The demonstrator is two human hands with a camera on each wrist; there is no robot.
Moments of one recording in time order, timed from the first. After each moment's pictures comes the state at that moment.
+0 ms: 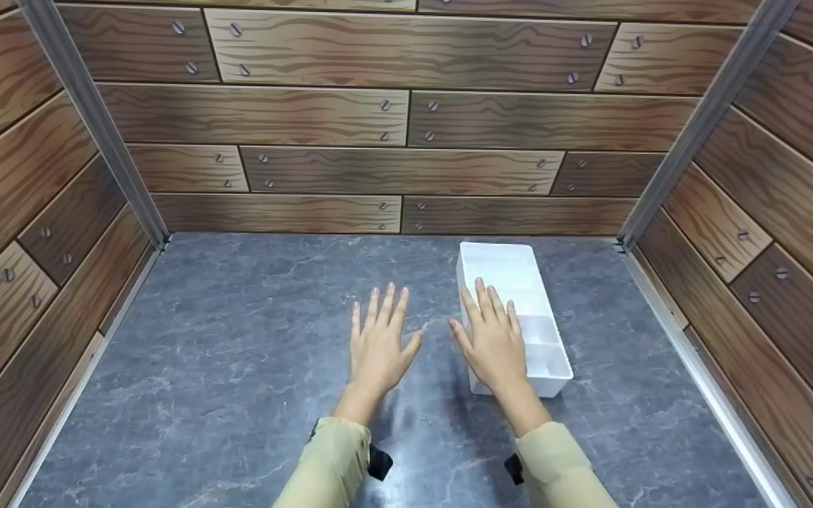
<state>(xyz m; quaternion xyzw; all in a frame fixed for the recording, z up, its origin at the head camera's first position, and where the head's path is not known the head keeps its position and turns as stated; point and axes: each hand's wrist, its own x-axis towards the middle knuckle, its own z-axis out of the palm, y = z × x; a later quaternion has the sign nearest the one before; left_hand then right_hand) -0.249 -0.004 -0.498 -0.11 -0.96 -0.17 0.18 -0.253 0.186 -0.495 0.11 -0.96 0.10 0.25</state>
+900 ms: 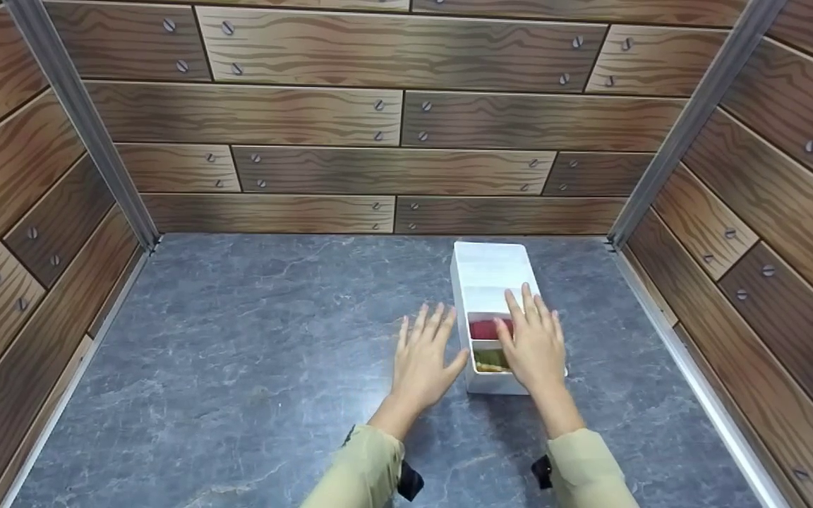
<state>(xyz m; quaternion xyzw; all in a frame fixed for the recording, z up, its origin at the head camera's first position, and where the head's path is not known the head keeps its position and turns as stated) -0.229 0.056 -0.501 -0.17 -0.94 -0.24 0.15 -0.247 0.246 -0.496 0.04 -0.96 0.13 0.24</state>
